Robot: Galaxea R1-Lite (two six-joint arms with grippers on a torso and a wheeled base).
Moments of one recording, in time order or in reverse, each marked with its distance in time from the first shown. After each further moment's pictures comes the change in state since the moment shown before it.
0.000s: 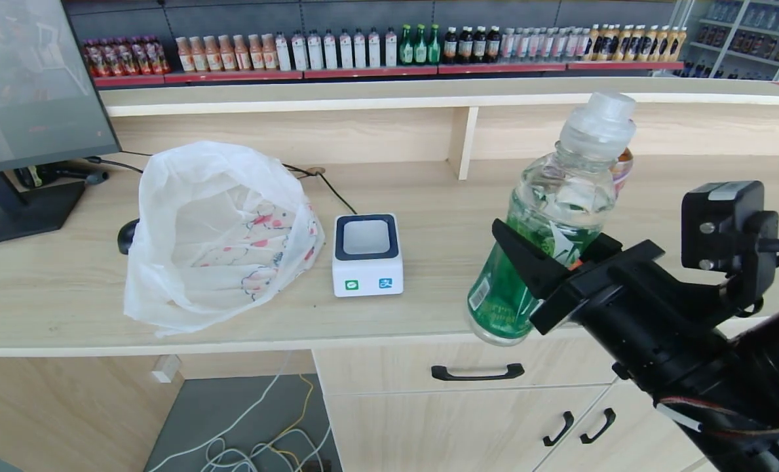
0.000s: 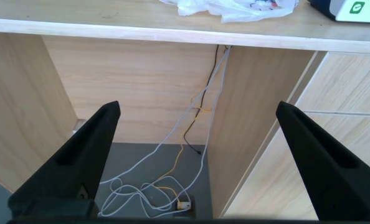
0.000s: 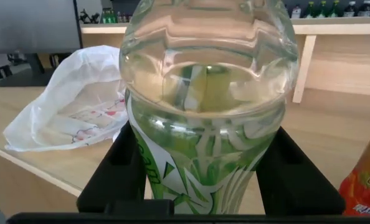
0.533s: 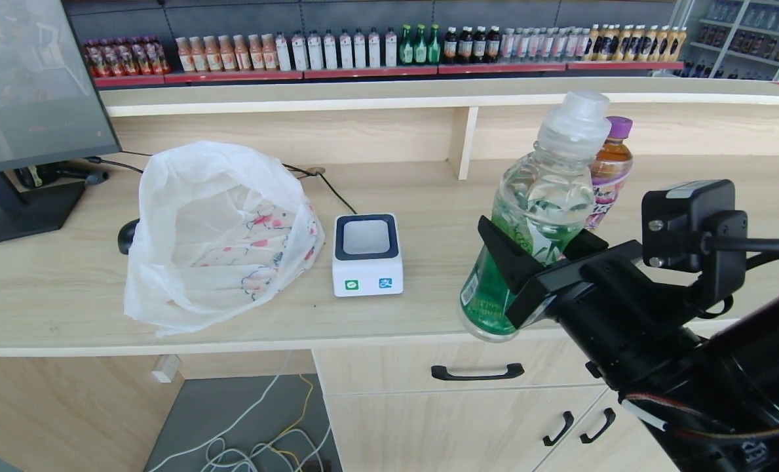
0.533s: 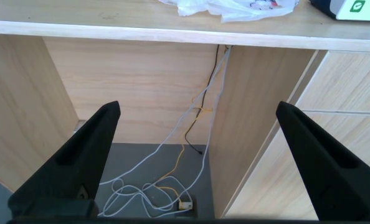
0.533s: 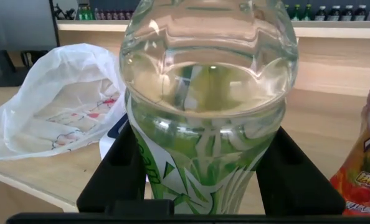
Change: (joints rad) left arm 0.000 0.000 0.000 0.000 0.000 0.009; right arm 0.055 0.045 -0.057 -0.001 -0.131 -0.074
